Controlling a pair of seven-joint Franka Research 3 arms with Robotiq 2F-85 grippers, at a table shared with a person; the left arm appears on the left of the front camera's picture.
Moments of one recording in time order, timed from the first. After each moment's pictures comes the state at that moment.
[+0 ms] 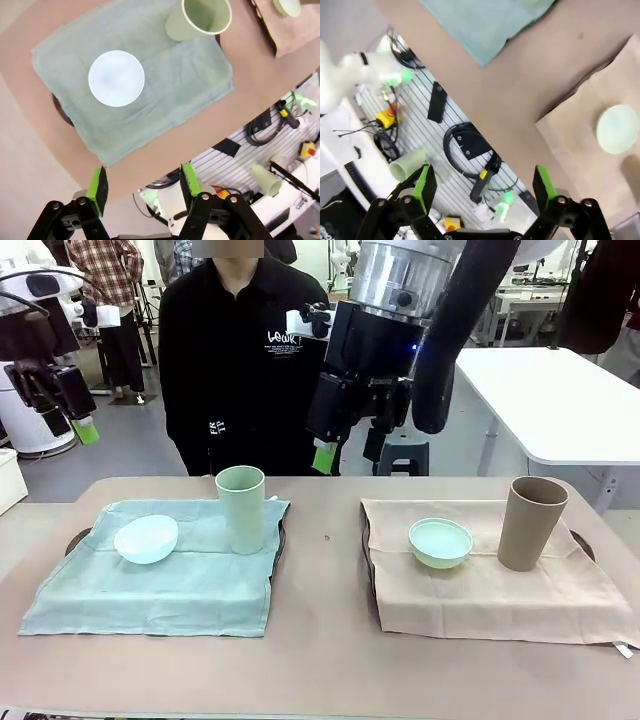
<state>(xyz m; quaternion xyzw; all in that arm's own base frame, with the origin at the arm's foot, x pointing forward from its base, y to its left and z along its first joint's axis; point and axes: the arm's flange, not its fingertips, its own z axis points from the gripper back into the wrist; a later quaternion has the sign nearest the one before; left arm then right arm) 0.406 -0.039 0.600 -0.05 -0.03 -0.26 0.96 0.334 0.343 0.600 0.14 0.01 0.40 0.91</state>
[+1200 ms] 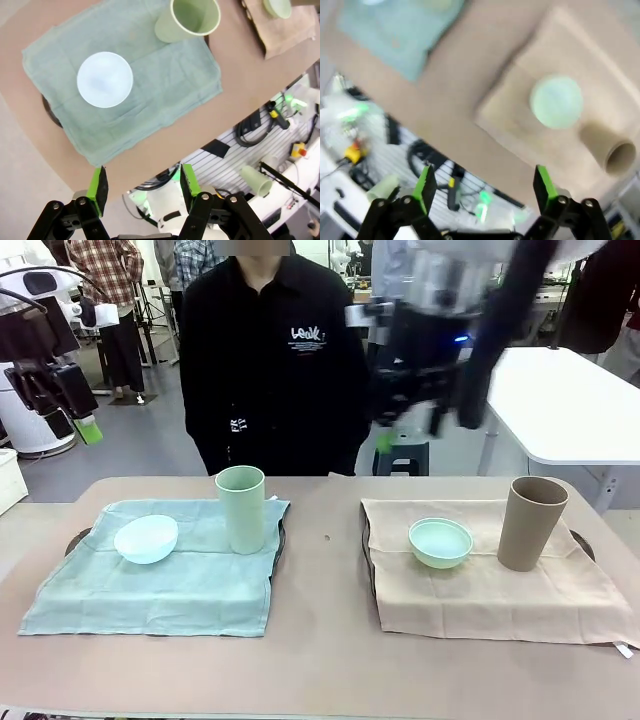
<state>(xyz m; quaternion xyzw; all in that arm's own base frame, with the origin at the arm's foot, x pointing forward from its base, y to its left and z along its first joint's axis) 0.399 -0.044 0.603 -0.08 -0.03 -0.25 0.97 0.377 0.269 0.600 0.04 -0.04 0.28 0.96</state>
